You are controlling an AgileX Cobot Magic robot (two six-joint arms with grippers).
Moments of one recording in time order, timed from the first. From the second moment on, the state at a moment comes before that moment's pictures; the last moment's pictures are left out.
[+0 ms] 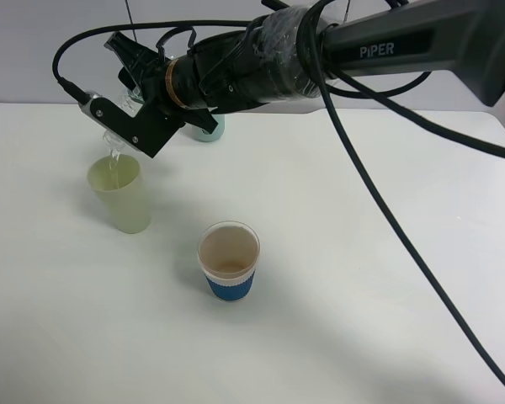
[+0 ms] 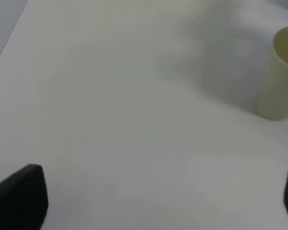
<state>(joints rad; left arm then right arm) 0.03 0.00 -0.50 0.07 1.05 -0.06 0.84 2.17 -1.64 -1.41 0.08 -0.66</state>
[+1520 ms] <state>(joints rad) 0.03 0.00 -0.50 0.07 1.05 -0.06 0.85 2.17 -1.65 -1.45 0.15 -0.74</state>
